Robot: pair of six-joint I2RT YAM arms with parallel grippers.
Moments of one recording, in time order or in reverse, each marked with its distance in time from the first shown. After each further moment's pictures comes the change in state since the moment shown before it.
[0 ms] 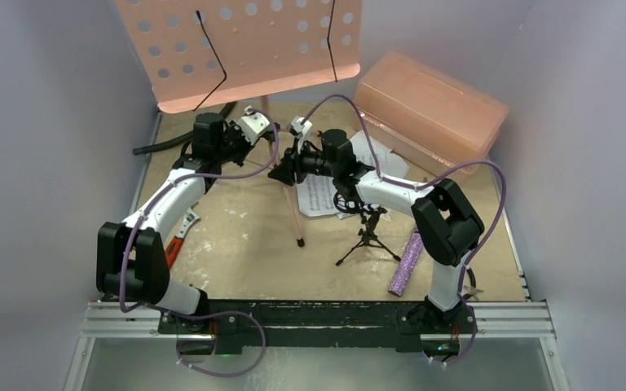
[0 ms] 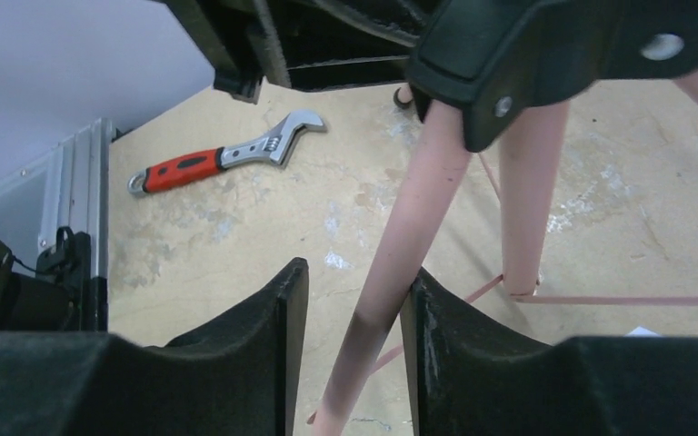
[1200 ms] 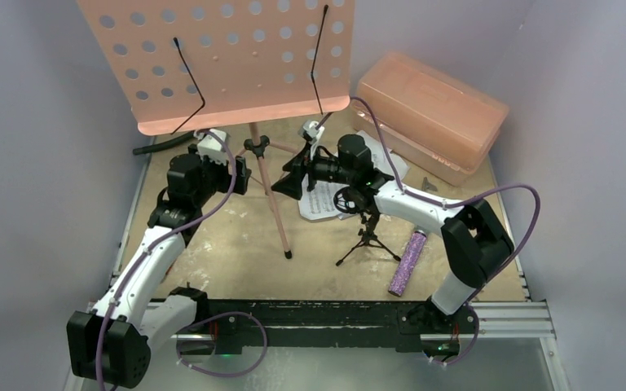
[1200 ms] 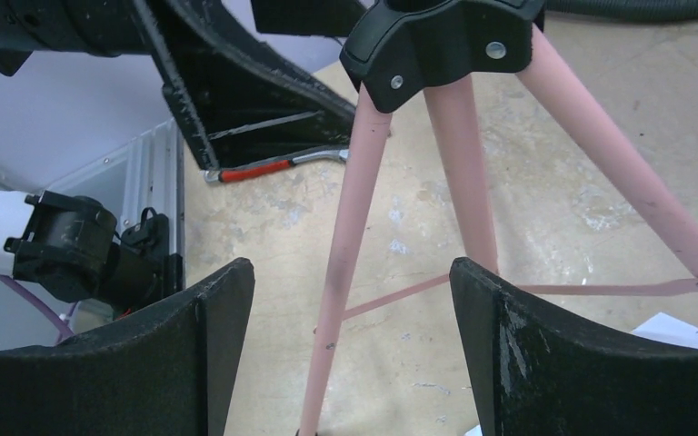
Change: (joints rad) left arm 0.009 -0.485 -0.343 0.027 -0.197 -0.541; right arm 0.014 -0.216 -0.134 -0.027 -0.034 0.021
